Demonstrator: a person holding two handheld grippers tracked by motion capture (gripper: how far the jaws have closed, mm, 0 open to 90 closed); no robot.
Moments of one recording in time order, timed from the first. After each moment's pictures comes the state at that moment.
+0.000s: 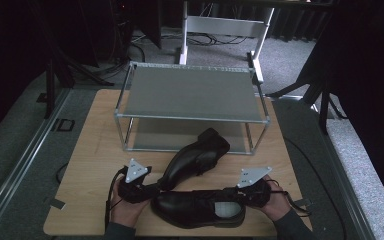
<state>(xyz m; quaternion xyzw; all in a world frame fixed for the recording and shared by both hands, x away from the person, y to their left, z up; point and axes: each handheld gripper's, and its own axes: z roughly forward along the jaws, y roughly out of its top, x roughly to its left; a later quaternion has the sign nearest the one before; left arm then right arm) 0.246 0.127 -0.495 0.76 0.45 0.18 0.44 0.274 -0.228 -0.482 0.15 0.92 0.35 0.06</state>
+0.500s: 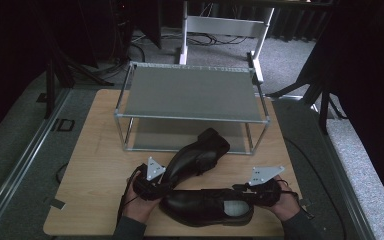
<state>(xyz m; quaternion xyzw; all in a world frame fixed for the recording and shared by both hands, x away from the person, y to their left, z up) 0.261 0.097 -0.503 0.79 0.42 0.19 0.40 0.276 -0.254 -0.481 0.18 0.91 0.37 0.07</state>
